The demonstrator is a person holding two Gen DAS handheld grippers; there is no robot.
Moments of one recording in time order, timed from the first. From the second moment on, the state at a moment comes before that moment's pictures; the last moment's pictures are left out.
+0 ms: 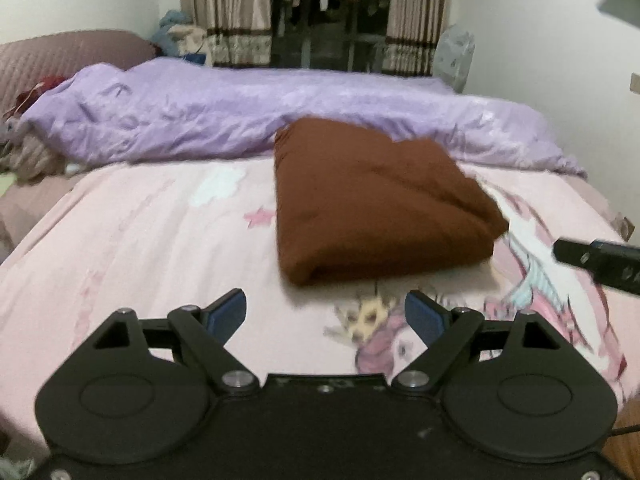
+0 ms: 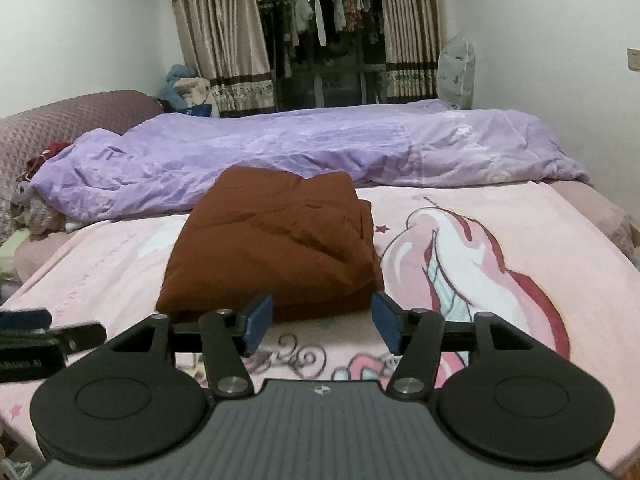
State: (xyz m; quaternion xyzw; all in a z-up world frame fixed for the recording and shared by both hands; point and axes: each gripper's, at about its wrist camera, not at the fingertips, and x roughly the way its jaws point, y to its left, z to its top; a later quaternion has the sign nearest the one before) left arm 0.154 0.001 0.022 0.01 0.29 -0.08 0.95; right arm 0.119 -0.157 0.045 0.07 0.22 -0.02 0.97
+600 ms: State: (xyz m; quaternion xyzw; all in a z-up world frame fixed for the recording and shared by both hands) left arm 0.098 0.007 0.002 0.00 0.31 -0.07 0.95; right arm 0.070 -0.154 0.015 0.08 0.26 -0.03 0.96
